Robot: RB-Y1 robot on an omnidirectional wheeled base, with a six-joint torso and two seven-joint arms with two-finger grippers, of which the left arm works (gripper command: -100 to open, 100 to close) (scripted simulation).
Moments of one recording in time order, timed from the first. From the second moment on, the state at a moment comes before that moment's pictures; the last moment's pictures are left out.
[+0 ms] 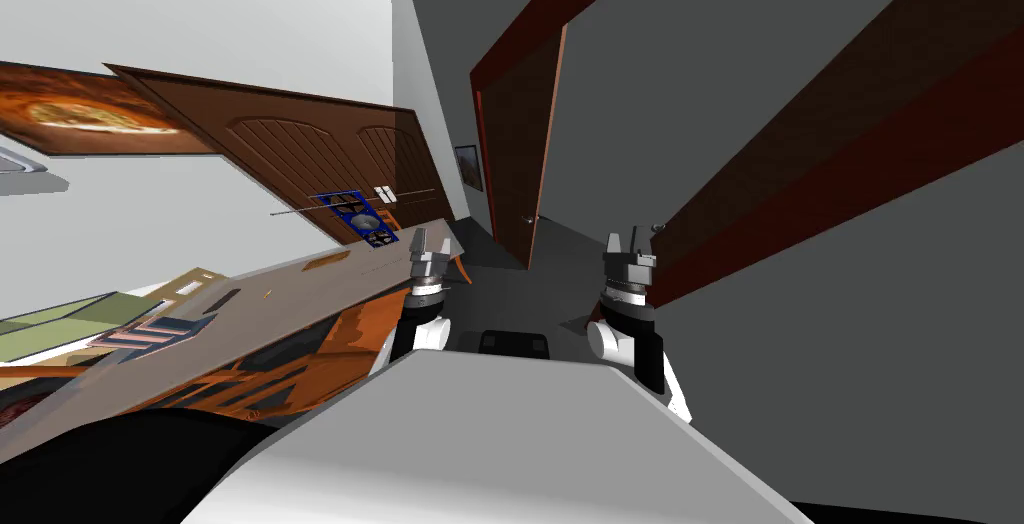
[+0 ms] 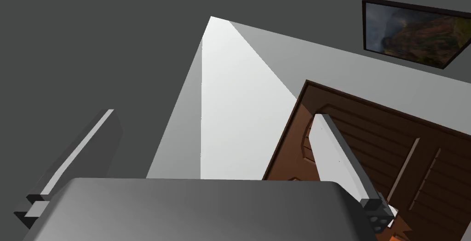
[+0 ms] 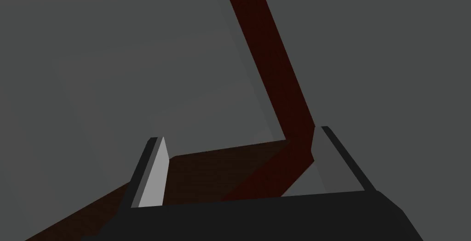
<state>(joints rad) 0.55 0.00 -0.07 -2.28 -0.09 -0.47 0.10</state>
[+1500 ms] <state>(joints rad) 0.43 0.07 -0.14 -1.96 -0.09 -0.53 0.10</state>
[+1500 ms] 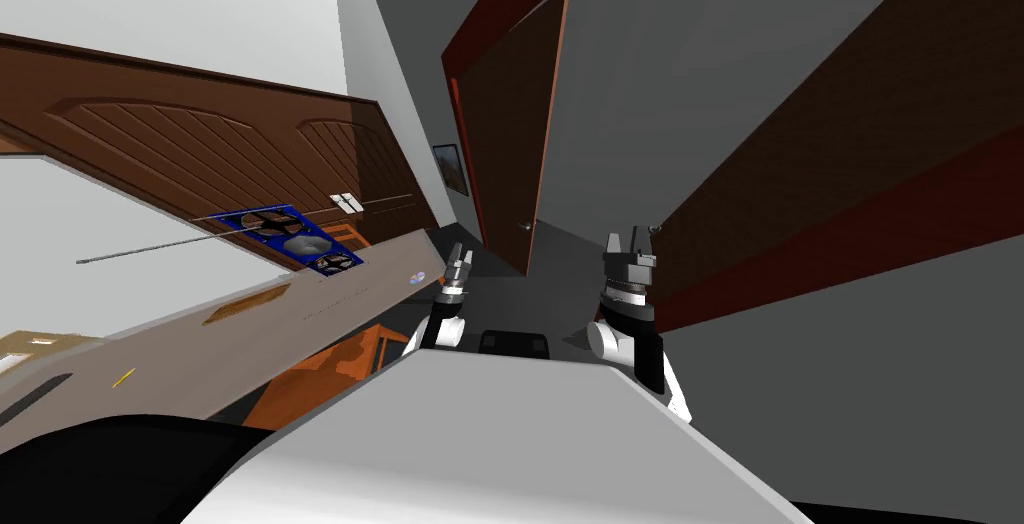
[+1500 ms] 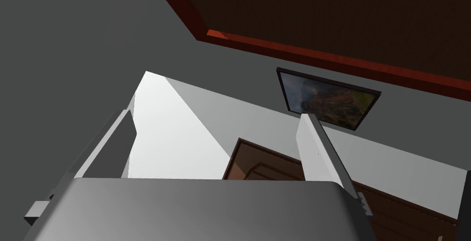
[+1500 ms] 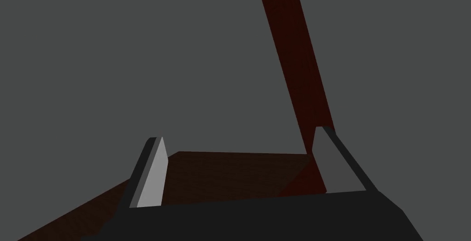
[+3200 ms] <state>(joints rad) 0.29 0.09 -0.23 -1.56 -0.08 -0.61 0.10</state>
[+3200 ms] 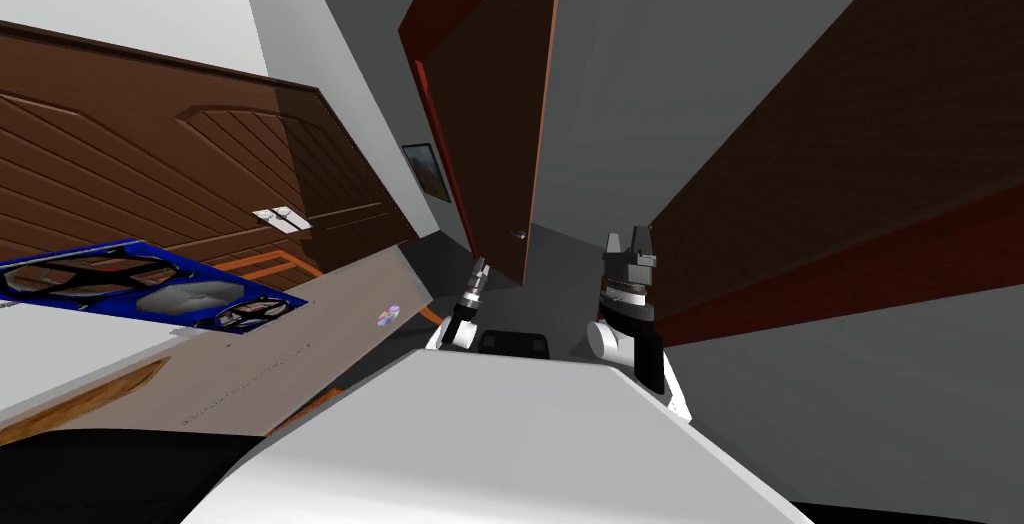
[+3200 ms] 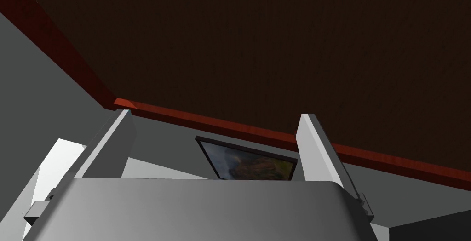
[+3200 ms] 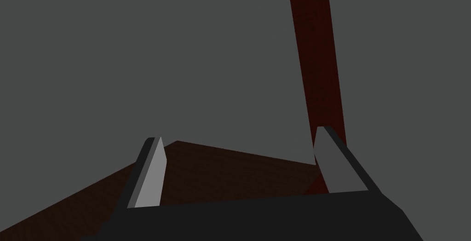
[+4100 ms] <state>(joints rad) 0.22 0.10 -0.27 -1.36 -0.07 -0.65 0.10</state>
